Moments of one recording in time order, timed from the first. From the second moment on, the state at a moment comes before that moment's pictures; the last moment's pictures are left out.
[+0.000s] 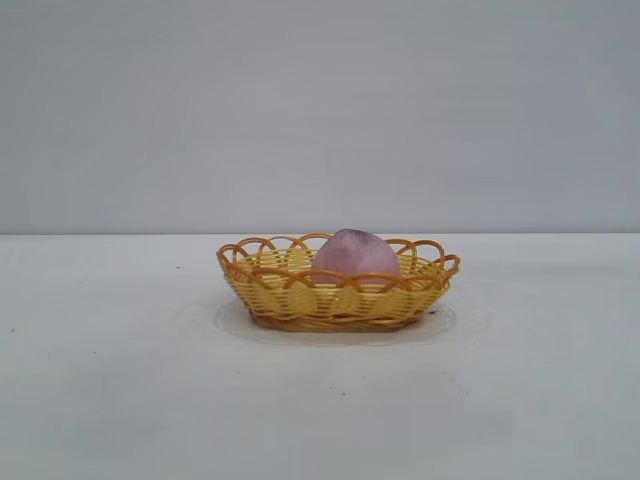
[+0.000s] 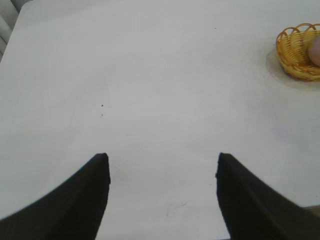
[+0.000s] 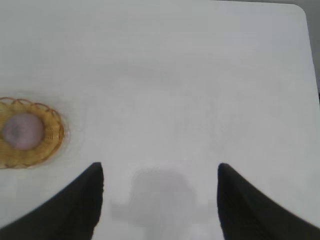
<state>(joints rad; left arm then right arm) -0.01 -0.02 -0.49 -0.04 1.12 0.08 0.18 0.94 -1.21 -0.08 1.26 0.09</state>
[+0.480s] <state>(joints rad) -0.01 -0.02 -0.49 -0.04 1.12 0.08 0.18 0.31 -0.76 -0.03 1.28 0.09</state>
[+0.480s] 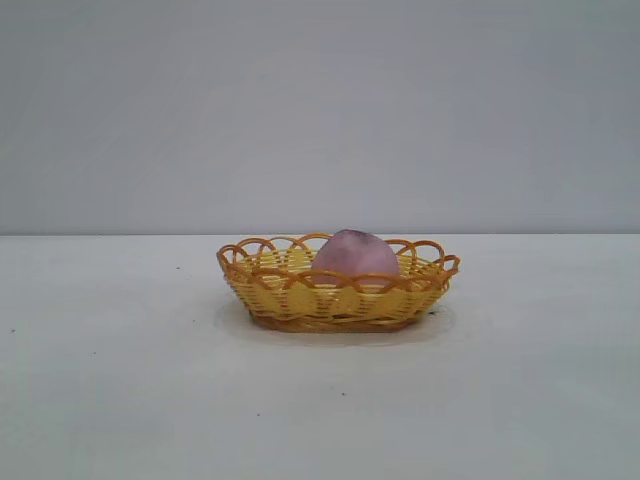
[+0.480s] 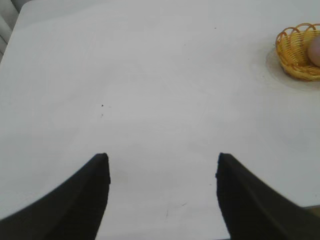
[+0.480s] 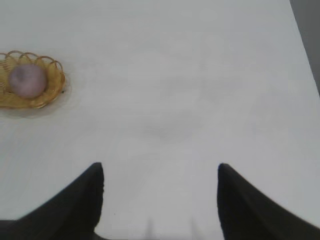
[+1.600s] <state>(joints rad) -0.01 -0.02 -0.49 -0.04 1.12 0.08 0.18 -0.02 -0.49 -0.01 1.14 0.09</state>
